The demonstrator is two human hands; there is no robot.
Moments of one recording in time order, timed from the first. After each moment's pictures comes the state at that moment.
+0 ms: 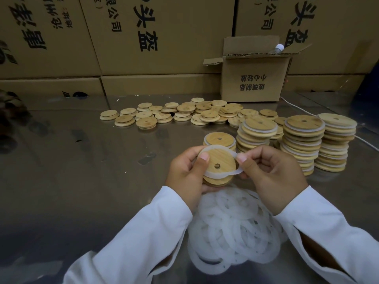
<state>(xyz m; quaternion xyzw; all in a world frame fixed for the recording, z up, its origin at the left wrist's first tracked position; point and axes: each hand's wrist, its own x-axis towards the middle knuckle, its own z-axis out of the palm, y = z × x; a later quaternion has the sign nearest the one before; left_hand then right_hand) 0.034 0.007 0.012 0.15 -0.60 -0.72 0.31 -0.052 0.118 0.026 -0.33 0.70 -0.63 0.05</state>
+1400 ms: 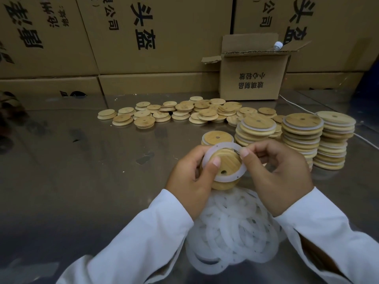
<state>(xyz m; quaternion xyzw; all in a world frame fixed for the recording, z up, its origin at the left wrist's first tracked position) 0.040 0.008 0.010 0.07 -0.76 -0.55 0.33 -0.053 0.121 0.025 -0.39 0.70 -0.59 -0.10</state>
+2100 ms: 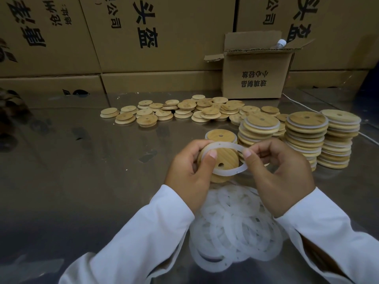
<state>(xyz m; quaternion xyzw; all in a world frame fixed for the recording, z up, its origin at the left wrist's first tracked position) 0.040 0.007 0.014 0.10 -0.73 -0.56 0.37 -0.050 0.120 0.022 -0.38 0.72 -0.57 -0.10</state>
